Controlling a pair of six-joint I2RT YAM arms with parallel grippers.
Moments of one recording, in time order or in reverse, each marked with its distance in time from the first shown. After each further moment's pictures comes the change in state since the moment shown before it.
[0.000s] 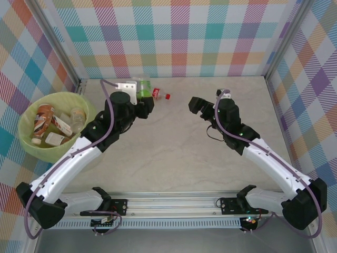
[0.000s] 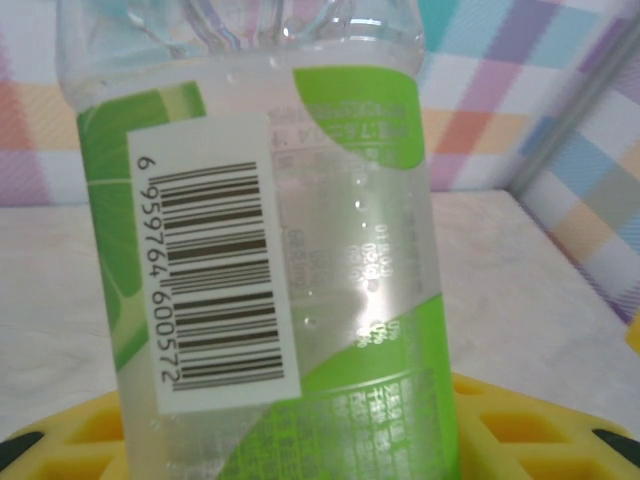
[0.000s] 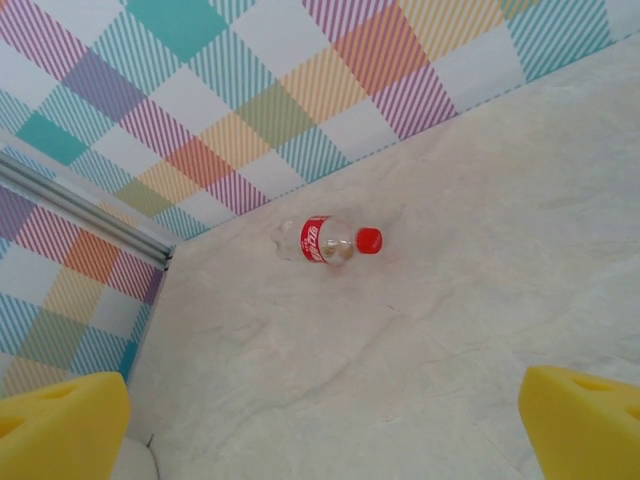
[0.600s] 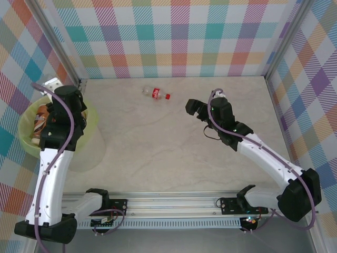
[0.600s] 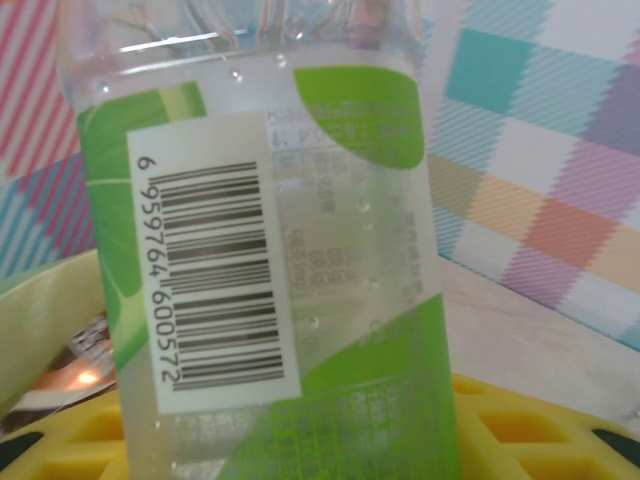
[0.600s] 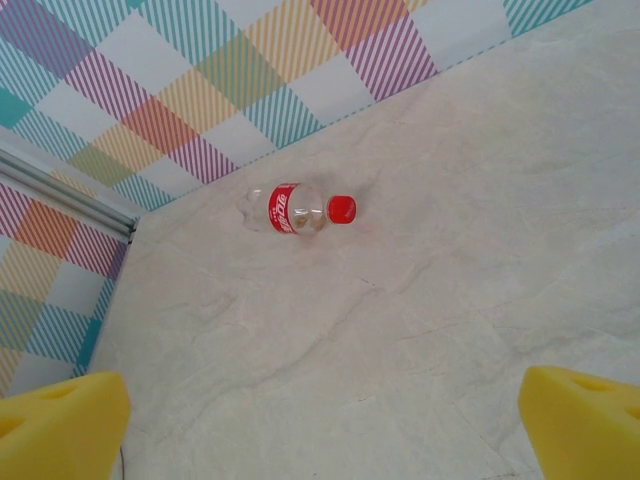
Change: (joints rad) left arm 0.541 -0.129 0.140 -0.366 -0.432 -0.027; right arm -0.012 0.092 0.010 -0.005 -0.020 -0.005
